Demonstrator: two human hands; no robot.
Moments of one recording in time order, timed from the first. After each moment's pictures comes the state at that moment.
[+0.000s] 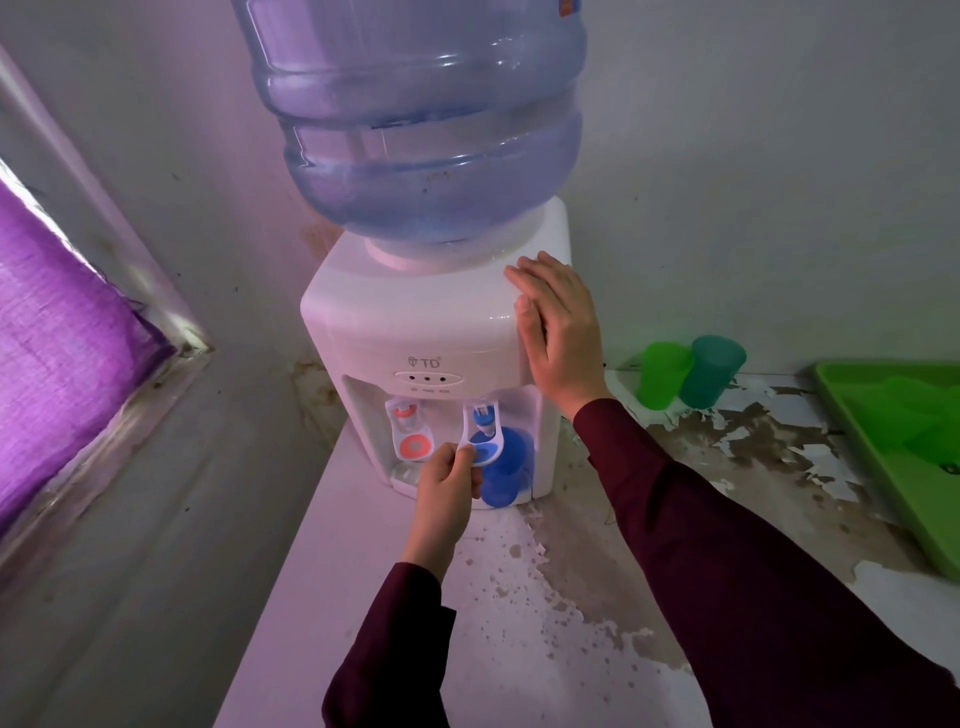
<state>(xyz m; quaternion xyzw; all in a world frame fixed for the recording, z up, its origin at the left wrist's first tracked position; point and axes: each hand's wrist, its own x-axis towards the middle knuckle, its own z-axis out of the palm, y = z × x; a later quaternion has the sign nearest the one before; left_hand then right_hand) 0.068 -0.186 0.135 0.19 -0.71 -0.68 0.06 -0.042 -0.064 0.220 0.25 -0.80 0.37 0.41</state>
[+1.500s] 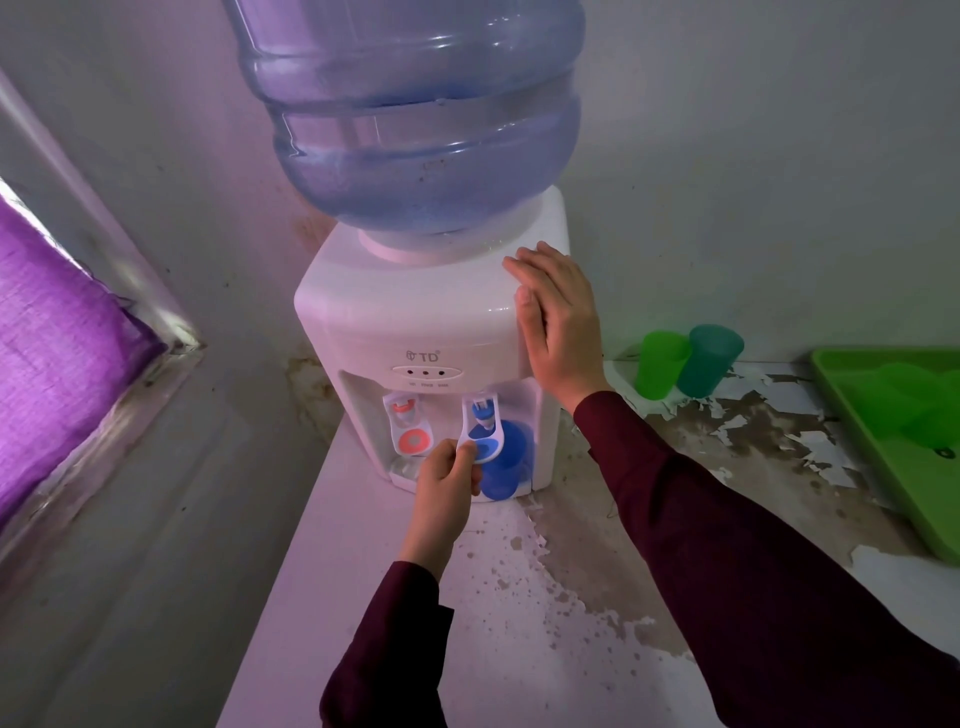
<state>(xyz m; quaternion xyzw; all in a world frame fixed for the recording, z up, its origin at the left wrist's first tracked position) 0.069 -0.192 0.126 0.16 -0.74 -0.65 0.05 -0.040 -0.065 0.221 0.24 -0.79 0.39 0.40</state>
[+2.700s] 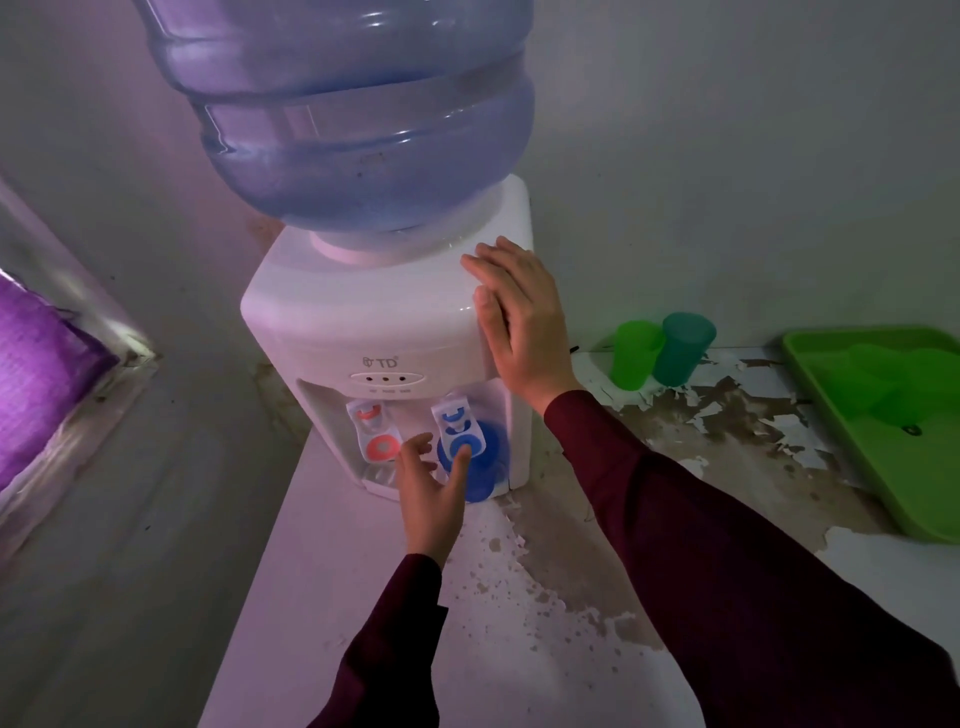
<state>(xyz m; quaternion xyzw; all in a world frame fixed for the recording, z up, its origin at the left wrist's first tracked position) 0.045 -0.179 0.071 0.17 -0.79 -0.56 0.17 -0.041 -0.064 0.221 0.25 -0.80 0.38 0.40</state>
